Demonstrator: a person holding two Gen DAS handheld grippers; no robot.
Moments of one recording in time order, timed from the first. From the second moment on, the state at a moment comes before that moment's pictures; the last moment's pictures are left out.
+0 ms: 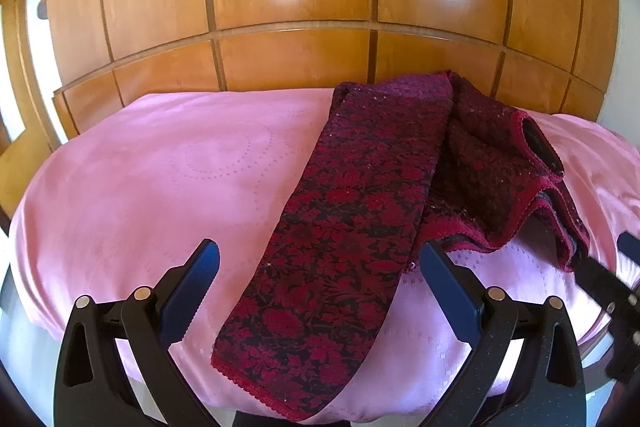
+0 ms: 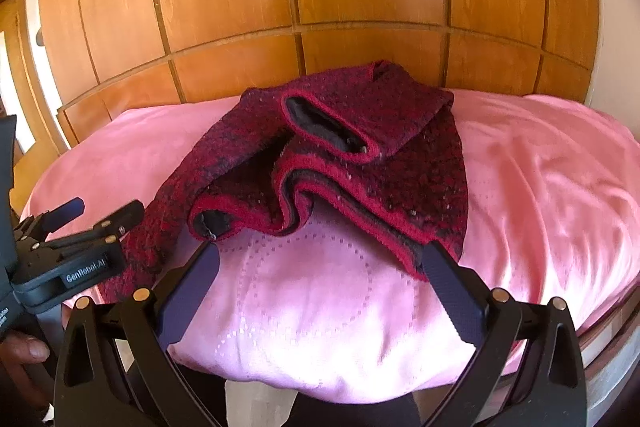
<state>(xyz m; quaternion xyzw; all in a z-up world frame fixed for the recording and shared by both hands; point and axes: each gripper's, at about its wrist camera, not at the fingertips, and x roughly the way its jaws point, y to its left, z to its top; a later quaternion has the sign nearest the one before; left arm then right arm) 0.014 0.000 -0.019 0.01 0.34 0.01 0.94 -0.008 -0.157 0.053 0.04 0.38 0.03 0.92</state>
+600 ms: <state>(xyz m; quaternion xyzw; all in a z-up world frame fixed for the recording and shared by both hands) 0.029 -0.017 -0.071 0.09 0.41 -0.06 0.91 0.065 -0.158 0.082 -0.01 0.34 0.07 0.94</state>
